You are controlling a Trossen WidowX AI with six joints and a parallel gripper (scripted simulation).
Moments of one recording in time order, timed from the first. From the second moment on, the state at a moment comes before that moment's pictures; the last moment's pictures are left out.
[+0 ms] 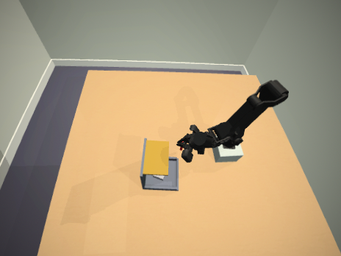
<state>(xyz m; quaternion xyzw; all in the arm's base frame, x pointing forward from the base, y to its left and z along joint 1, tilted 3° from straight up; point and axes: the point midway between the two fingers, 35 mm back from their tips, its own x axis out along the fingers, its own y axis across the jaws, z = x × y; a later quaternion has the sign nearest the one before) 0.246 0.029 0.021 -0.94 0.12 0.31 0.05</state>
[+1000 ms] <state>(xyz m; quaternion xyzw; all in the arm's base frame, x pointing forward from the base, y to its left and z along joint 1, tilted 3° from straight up) 0.246 0.031 0.052 -0.94 0.12 0.31 0.04</state>
